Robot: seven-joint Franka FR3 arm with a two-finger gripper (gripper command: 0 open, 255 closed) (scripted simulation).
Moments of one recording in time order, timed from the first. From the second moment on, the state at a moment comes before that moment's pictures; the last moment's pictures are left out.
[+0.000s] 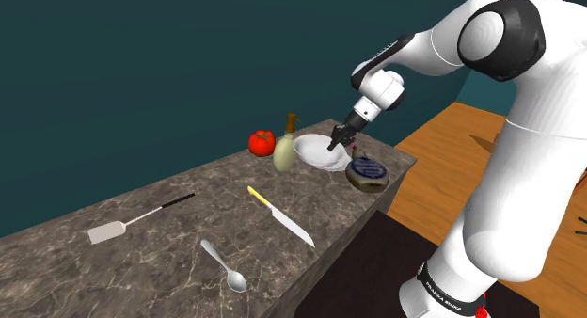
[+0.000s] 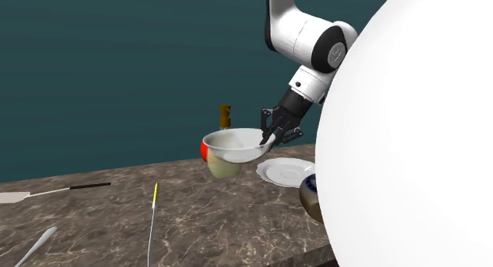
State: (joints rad) arm 0.02 0.16 -0.65 -2.21 0.78 2.11 -0.78
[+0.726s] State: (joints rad) arm 0.03 0.05 -0.67 -2.16 0.67 2.03 -0.65
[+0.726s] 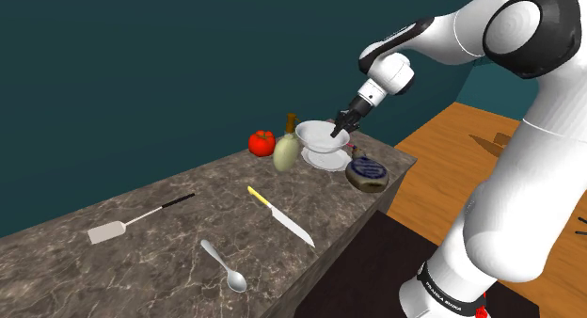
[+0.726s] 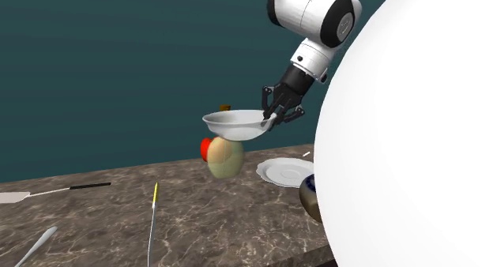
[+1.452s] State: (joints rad) arm -0.04 0.05 -0.74 -2.07 0.61 1.90 -0.69
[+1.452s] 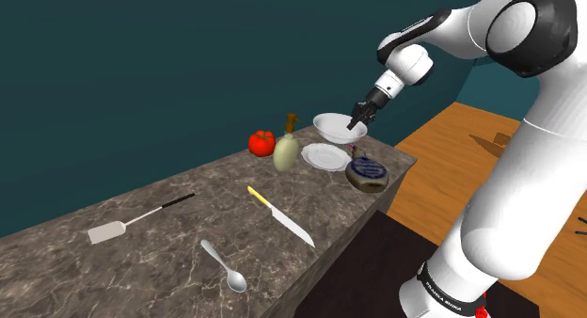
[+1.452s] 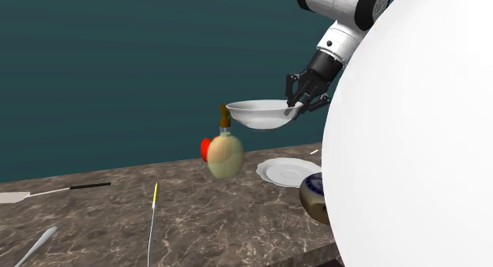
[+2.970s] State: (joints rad) arm -0.43 0.47 -0.82 -1.67 0.74 1.56 -1.08
